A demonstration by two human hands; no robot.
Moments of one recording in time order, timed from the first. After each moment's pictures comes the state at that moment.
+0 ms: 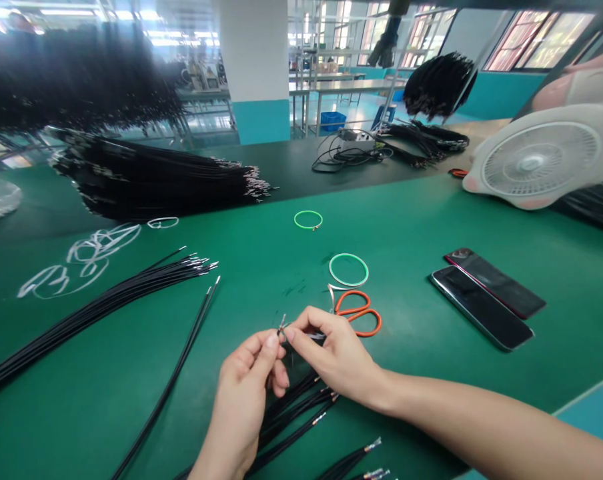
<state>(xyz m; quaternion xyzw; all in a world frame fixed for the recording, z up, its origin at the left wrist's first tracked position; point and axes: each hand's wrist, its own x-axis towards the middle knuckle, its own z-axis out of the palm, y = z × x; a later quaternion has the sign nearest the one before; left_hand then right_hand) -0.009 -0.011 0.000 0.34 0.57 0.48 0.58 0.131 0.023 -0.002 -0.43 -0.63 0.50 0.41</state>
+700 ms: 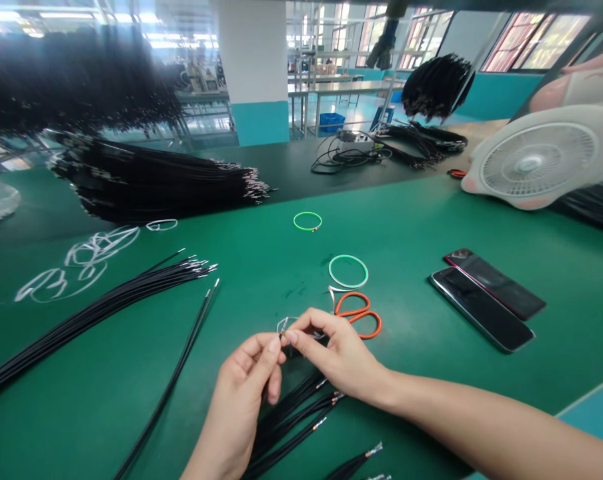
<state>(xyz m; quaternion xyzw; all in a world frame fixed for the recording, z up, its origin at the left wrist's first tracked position) -0.015 -0.011 0.007 0.35 0.54 0.46 0.61 0.135 0.025 -0.002 -0.39 -0.63 0.53 0.42</state>
